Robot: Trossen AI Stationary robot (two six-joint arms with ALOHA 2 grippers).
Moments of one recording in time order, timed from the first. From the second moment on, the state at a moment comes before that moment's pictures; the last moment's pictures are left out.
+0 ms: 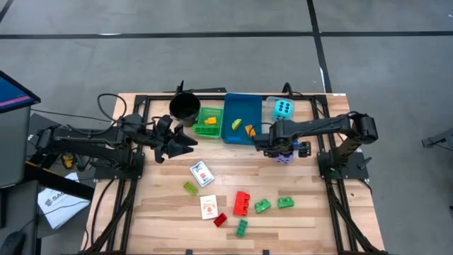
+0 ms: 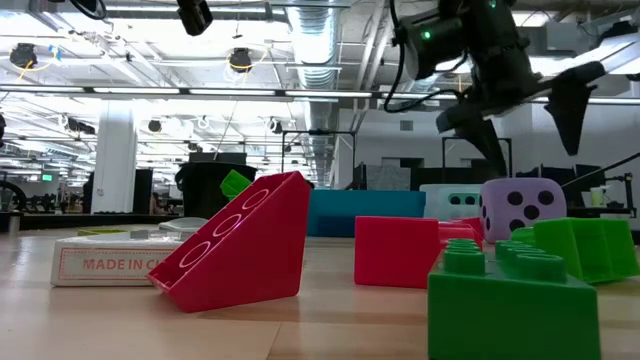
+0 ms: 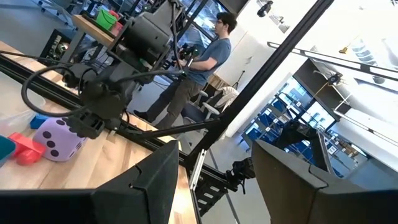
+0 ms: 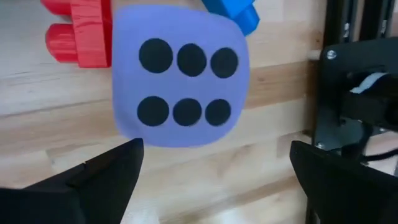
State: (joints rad) left arm 0.04 0.82 0.61 0.31 0.24 -0.66; right arm -0.05 1.66 1.21 -1.42 0.04 1.60
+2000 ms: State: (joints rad) left arm 0.04 0.82 0.61 0.31 0.24 -0.69; right arm -0.17 1.65 1.06 -1.25 -0.01 1.53
